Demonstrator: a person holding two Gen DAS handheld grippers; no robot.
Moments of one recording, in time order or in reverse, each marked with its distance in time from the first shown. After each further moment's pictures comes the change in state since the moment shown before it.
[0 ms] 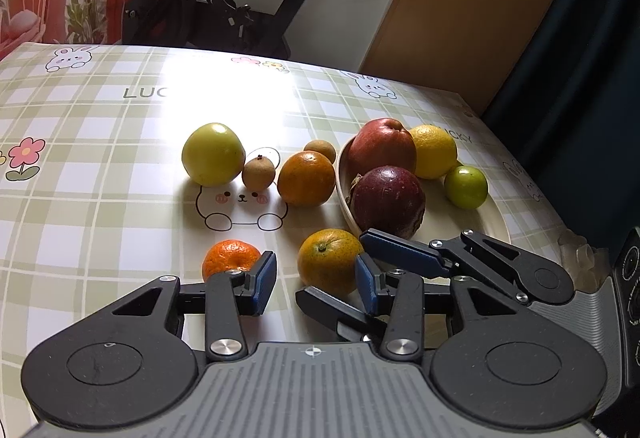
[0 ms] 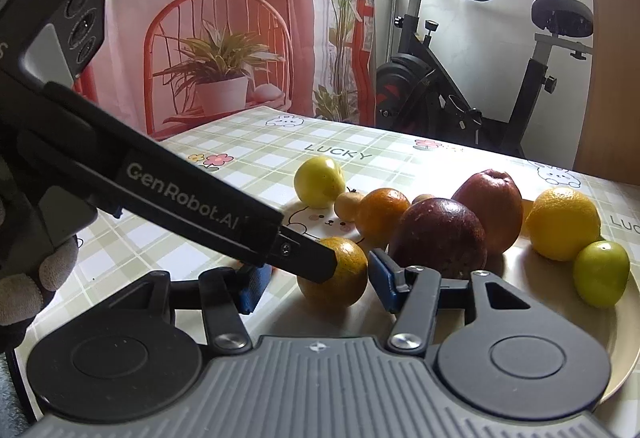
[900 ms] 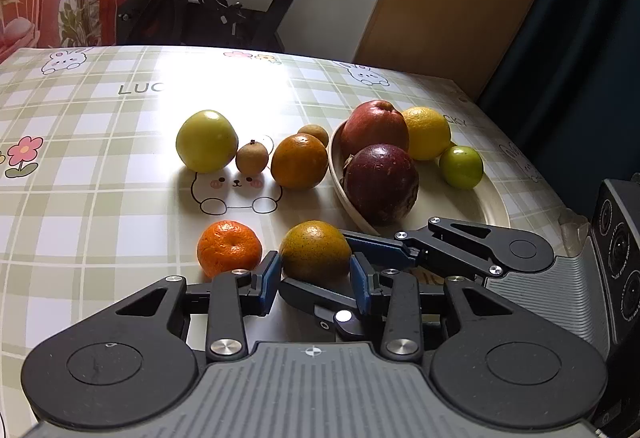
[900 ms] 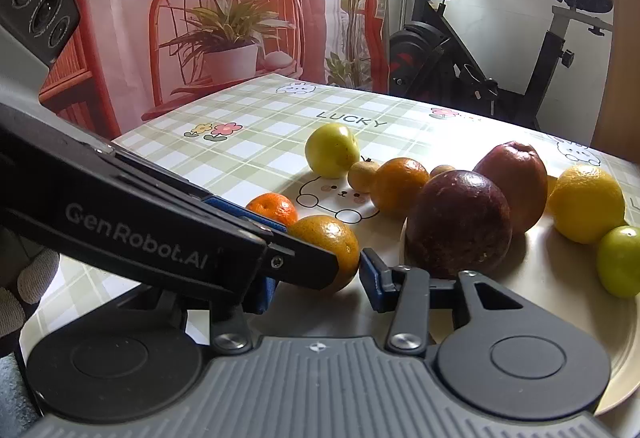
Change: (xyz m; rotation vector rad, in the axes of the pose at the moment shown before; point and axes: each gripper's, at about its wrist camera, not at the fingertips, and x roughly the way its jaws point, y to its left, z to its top) left arm -0.002 -0.008 -0.012 0.041 0.003 0.006; right arm 0.016 0.001 0.000 -0.002 0.101 0.040
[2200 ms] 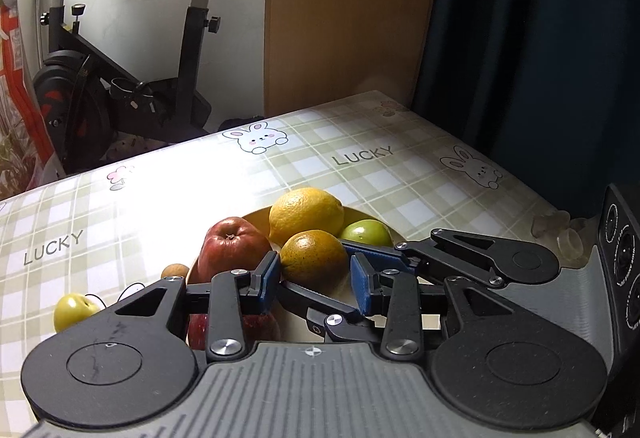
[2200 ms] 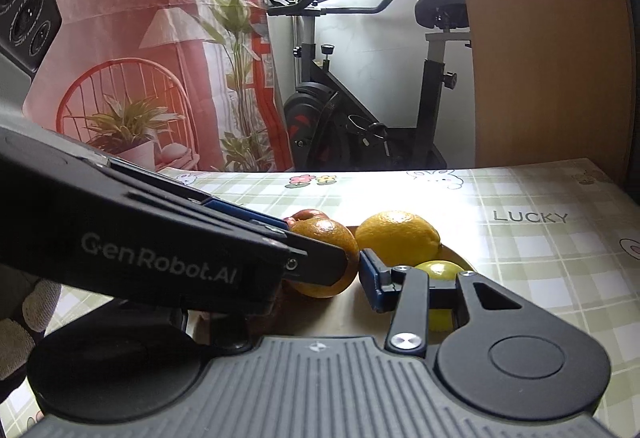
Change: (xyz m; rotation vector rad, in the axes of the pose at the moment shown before) left arm 0.046 -0.119 0.071 0.312 -0.046 -0.014; right arm -0.060 -0.100 0.004 0.221 -0.203 -0.202
